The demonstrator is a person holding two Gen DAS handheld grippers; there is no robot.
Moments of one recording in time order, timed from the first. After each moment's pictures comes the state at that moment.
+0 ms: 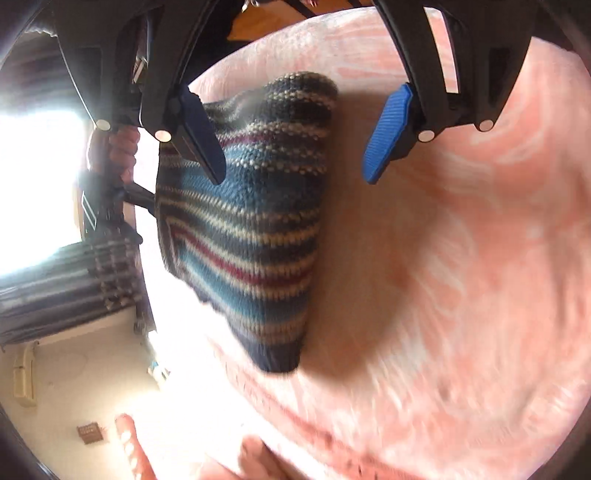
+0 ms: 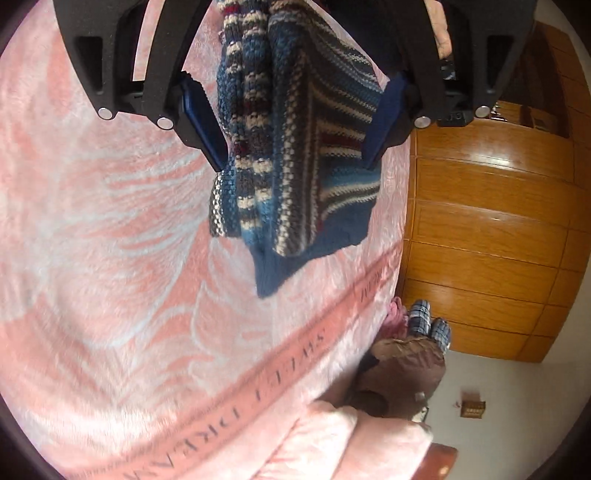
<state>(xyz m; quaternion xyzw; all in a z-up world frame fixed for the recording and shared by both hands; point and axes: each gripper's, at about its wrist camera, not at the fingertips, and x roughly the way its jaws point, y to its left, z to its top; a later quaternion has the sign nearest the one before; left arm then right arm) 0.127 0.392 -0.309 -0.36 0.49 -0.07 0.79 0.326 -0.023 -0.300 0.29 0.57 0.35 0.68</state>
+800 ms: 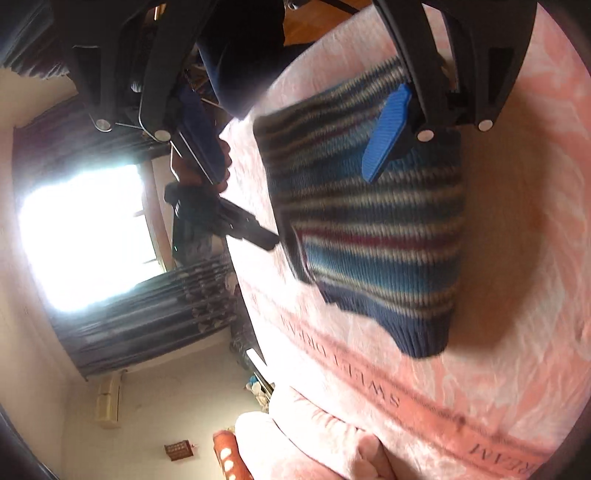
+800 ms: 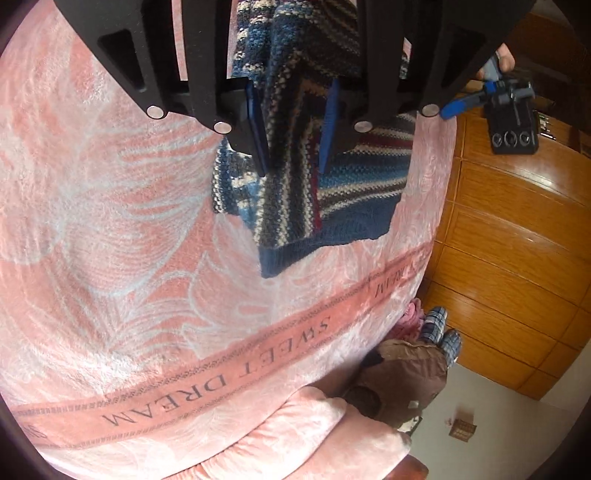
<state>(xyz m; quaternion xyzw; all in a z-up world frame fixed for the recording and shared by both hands) 0.154 0.378 -0.281 -0.40 0.45 -0.26 0.76 0.320 0.010 -0.287 0.21 0.55 0.33 0.74</state>
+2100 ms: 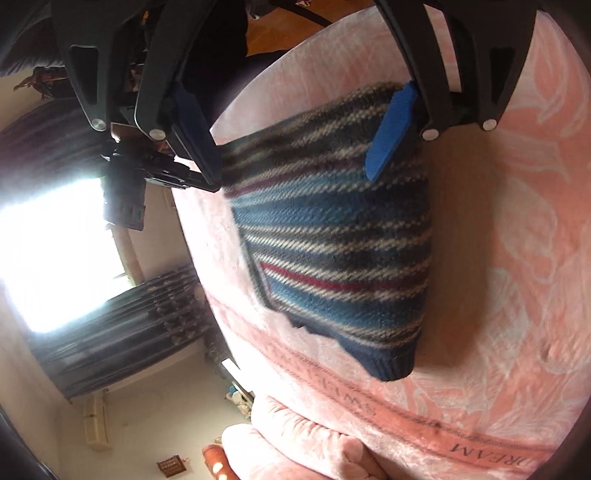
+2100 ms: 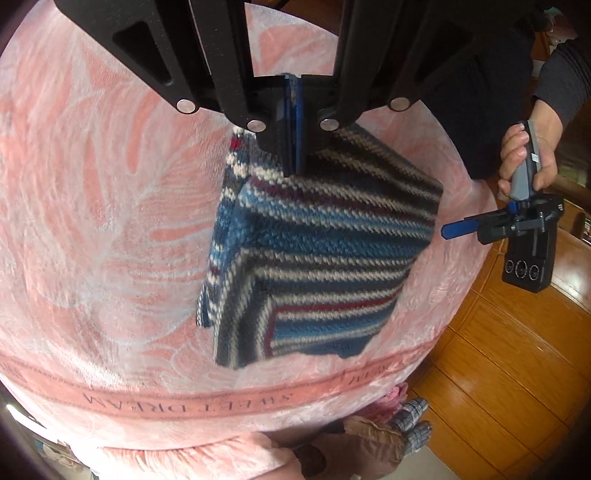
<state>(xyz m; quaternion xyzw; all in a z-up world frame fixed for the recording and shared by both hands) 0.120 0.353 -0.299 -0.32 0.49 -0.21 0.78 0.193 0.011 -0.290 0.02 0.58 0.33 0.74</state>
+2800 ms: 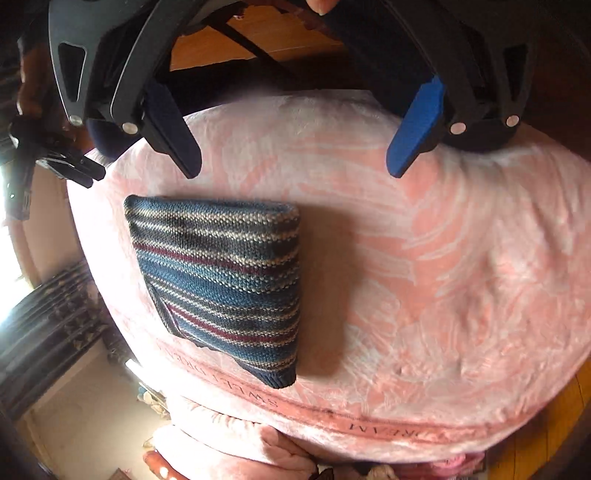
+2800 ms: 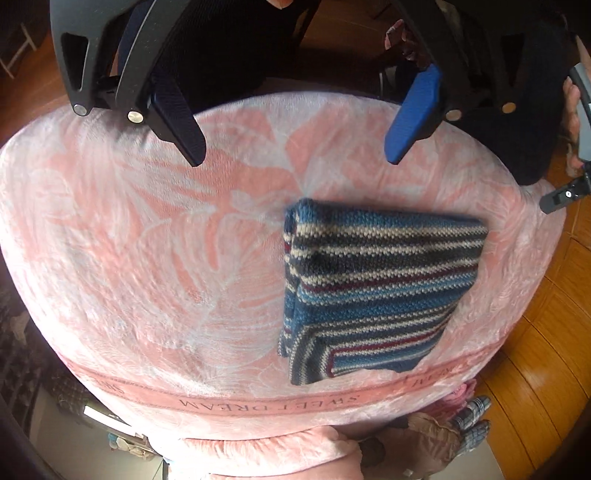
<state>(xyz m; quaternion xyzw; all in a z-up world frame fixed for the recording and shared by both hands) 0.005 0.340 -0.251 -0.19 0.52 0.00 0.83 0.089 -0.007 -0.253 -0.04 0.55 0.16 0.82</state>
